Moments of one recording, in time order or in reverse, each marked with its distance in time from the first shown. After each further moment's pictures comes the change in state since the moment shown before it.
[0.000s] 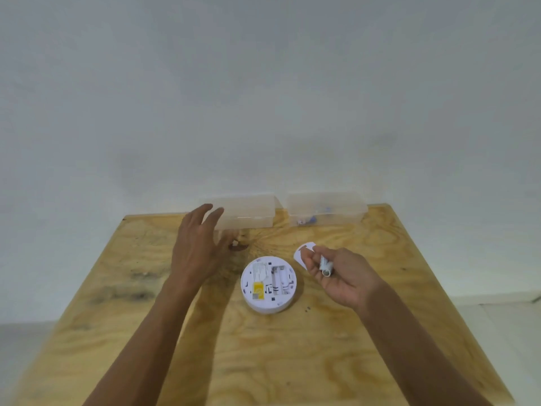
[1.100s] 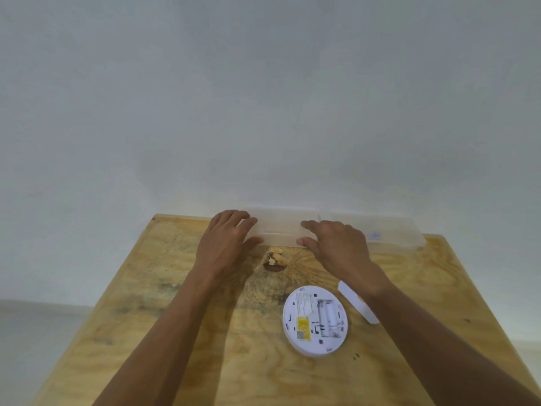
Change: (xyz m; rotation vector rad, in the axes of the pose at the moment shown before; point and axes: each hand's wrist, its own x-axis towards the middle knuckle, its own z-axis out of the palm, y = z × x) left_hand 0.050 -0.057 0.015 0.224 0.045 0.277; right_hand 0.104 0.000 0.079 -2.185 0.010 -1.155
